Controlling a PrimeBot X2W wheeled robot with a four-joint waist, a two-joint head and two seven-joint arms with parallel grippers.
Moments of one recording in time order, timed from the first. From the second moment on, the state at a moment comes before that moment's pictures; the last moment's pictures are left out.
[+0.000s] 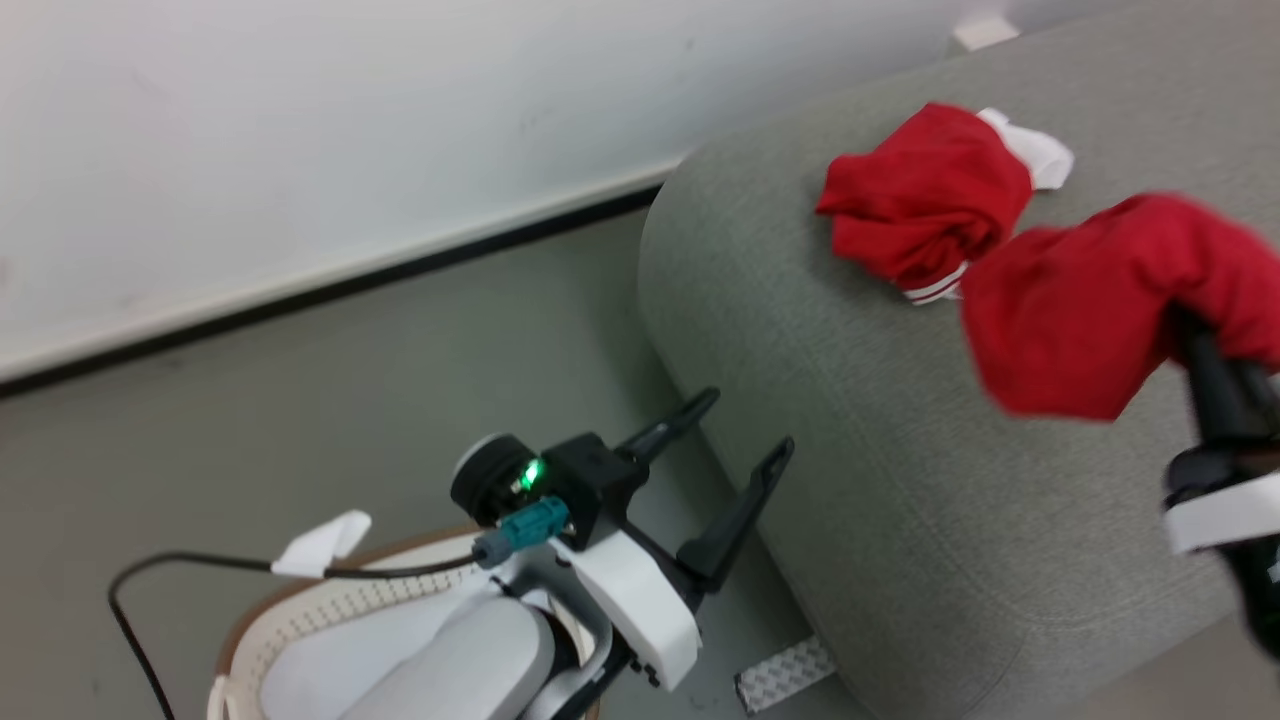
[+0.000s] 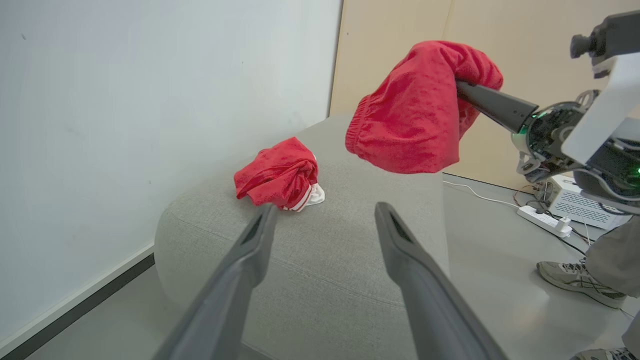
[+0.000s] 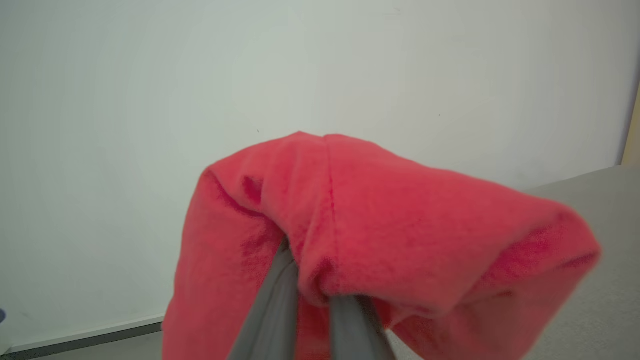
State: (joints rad) left arm -0.52 0.24 -0.78 0.06 -0.45 0.02 -0.04; right arm -0.40 -0.42 0.29 0.19 0.81 0.13 -0.21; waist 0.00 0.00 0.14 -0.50
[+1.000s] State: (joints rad) left arm -0.69 0.31 -0.74 0.00 -0.40 0.04 0.02; right arm -0.76 -0.66 0.30 0.88 0.92 0.13 0.07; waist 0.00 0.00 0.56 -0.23
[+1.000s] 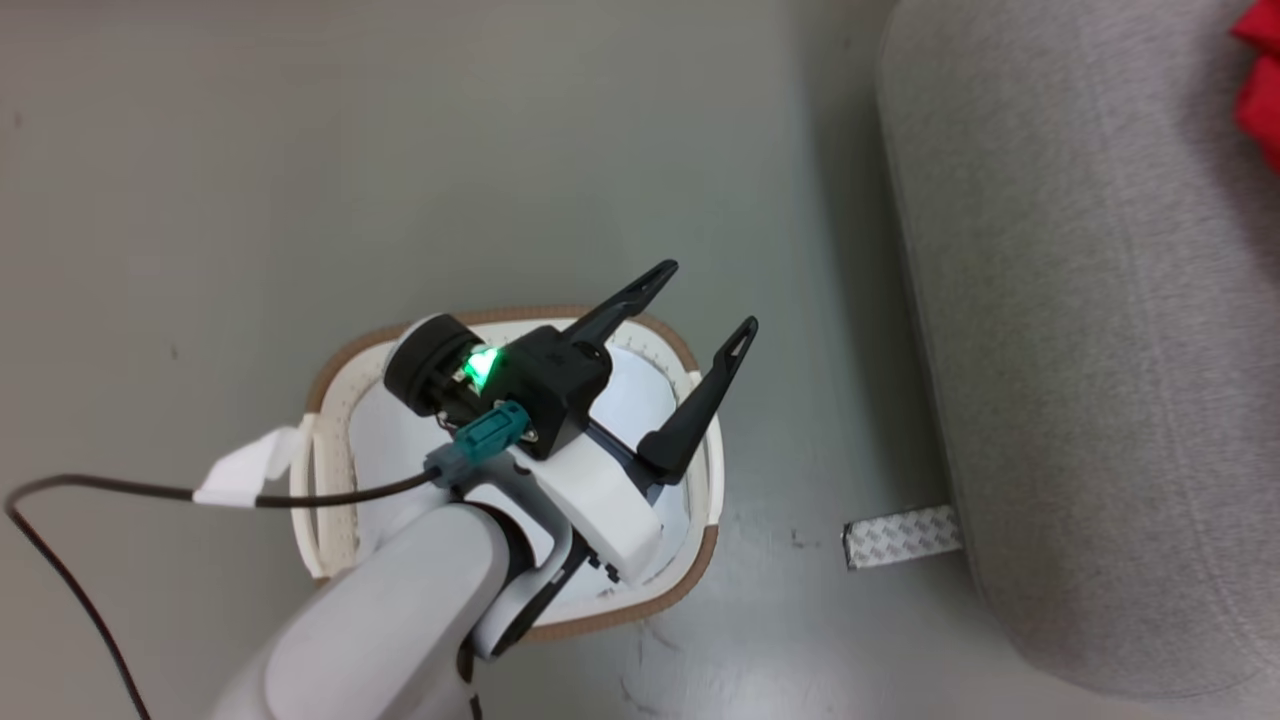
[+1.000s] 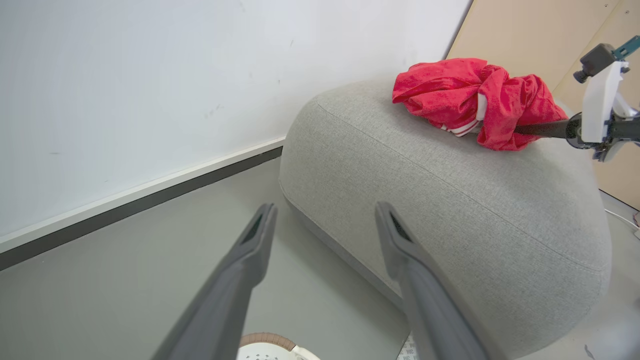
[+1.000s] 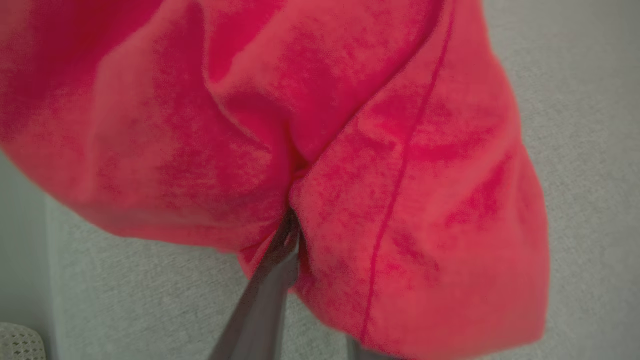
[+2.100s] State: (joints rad) left arm -0.33 0.41 -0.52 0.02 -0.59 0.23 -0.16; right arm -0.42 -0.66 0.20 0.12 0.71 0.13 0.08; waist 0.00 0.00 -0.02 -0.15
